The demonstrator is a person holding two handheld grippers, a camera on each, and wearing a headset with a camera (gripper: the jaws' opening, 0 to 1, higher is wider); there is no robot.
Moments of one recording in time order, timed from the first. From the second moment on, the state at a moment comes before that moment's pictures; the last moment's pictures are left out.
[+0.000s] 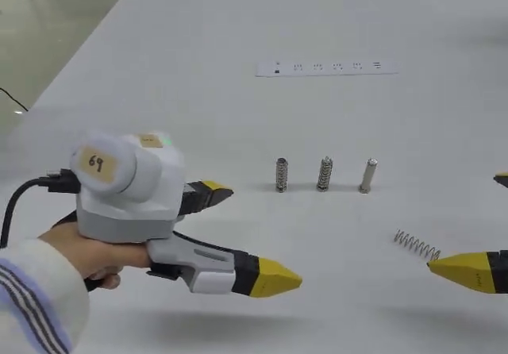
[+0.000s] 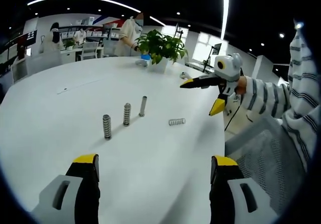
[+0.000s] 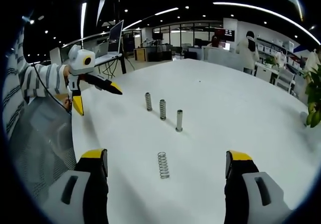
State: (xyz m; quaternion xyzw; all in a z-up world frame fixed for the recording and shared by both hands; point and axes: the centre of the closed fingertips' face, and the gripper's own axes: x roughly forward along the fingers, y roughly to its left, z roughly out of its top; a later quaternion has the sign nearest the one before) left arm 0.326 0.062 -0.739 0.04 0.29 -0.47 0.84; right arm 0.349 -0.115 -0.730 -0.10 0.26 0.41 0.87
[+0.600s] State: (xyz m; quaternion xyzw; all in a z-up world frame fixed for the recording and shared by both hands) left arm 0.333 0.008 -0.723 0.09 0.26 -0.52 0.81; right arm 0.338 -0.120 -0.728 -0.07 0.25 0.40 0.88
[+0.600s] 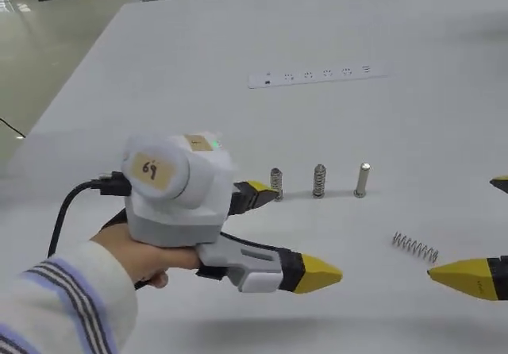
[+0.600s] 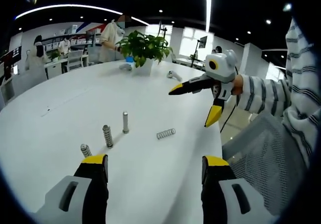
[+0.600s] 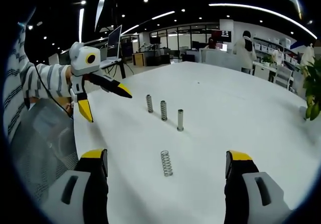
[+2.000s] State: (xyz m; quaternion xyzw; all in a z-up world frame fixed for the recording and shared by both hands) left arm 0.354 -0.082 -0.748 0.20 0.23 -0.63 0.71; right arm 0.322 -0.126 -0.740 -0.07 0.28 0.39 0.88
